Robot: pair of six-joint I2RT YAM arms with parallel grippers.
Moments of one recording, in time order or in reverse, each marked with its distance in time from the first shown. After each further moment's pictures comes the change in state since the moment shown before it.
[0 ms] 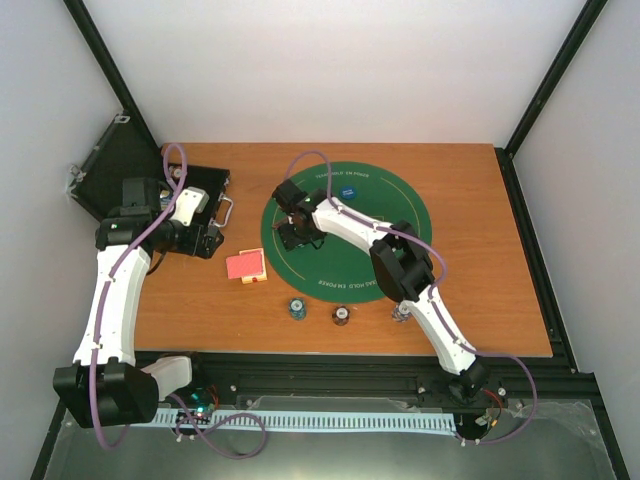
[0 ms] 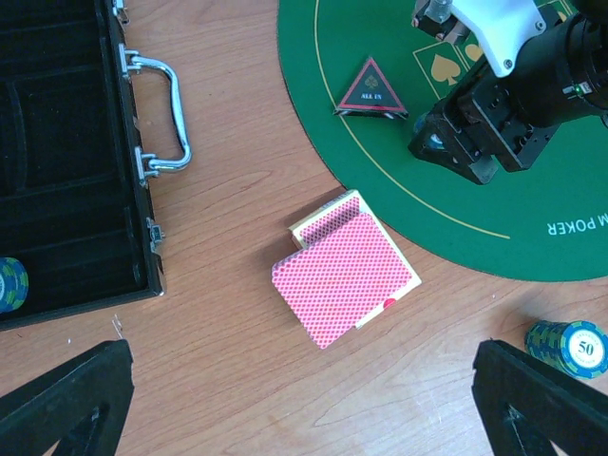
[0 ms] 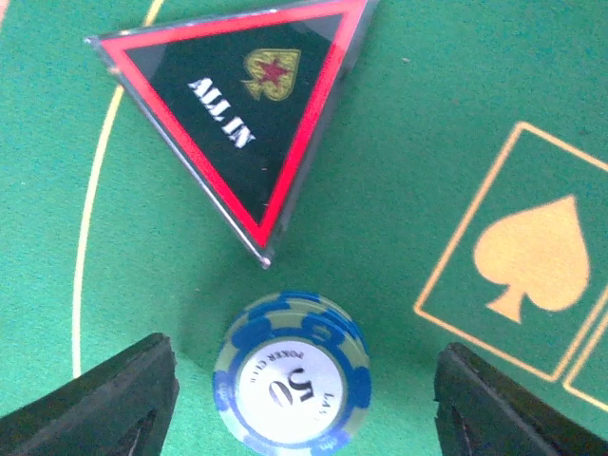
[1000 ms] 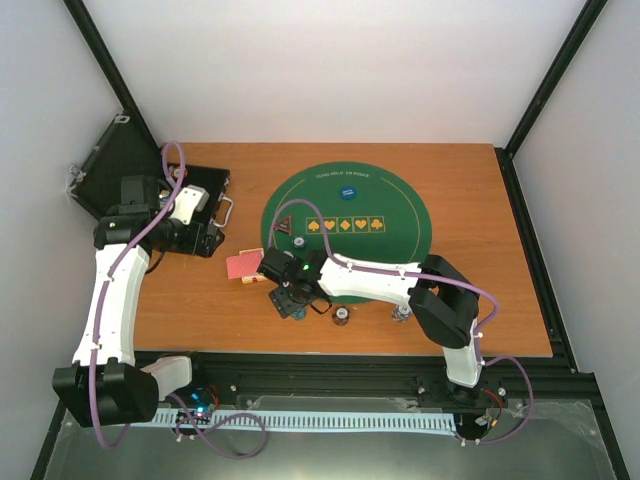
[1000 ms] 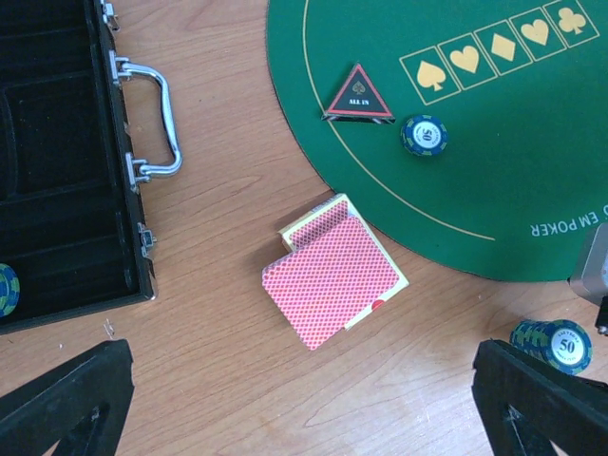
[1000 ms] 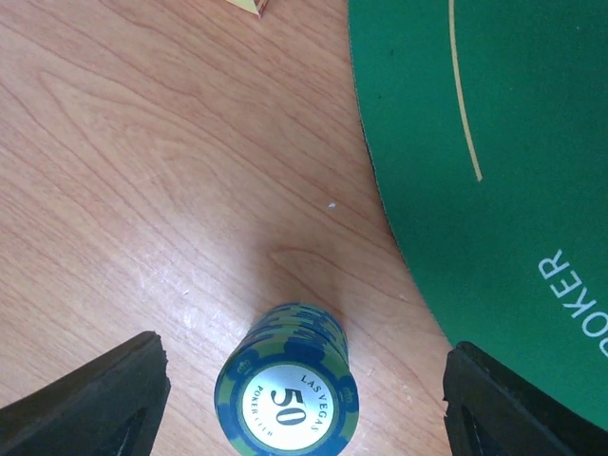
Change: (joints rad) left arm 0.000 0.004 0.021 -0.018 0.020 -0.001; right arm 0.347 -0.497 -0.635 0.111 0.090 0.185
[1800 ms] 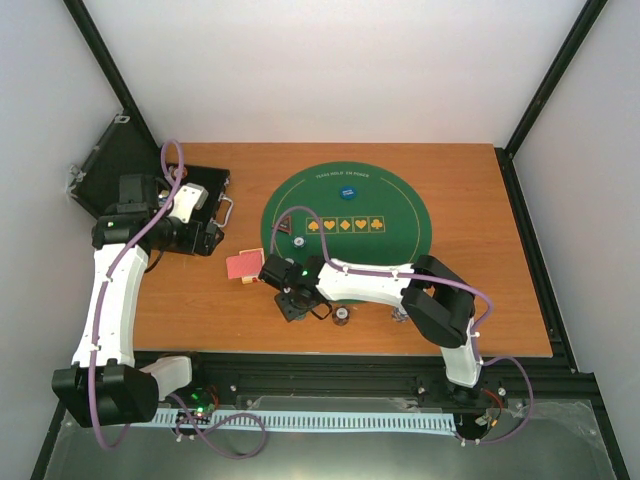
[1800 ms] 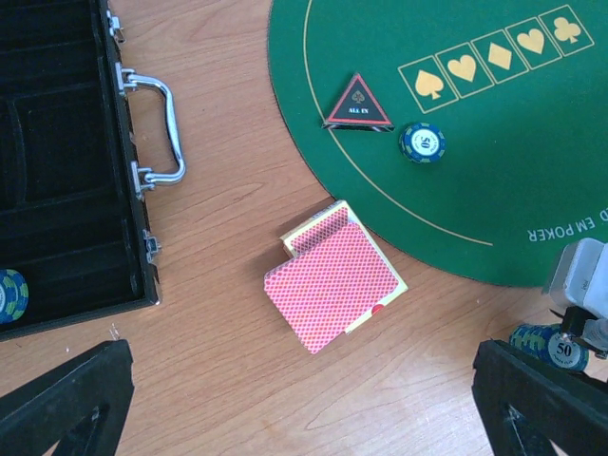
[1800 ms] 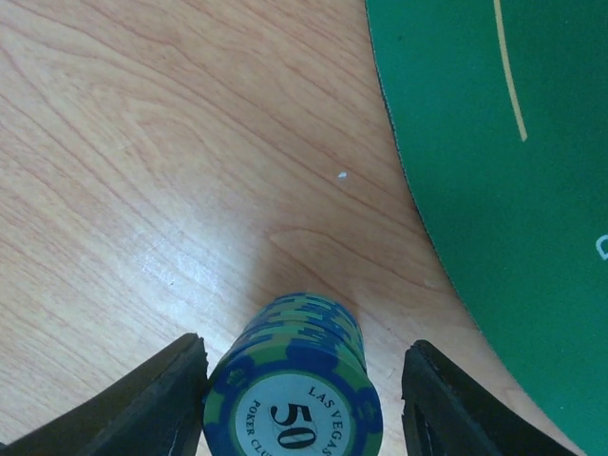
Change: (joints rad) left arm 0.000 0.000 0.024 -0.010 0.003 0.000; right arm 0.007 0.023 -0.048 0.038 -0.024 0.037
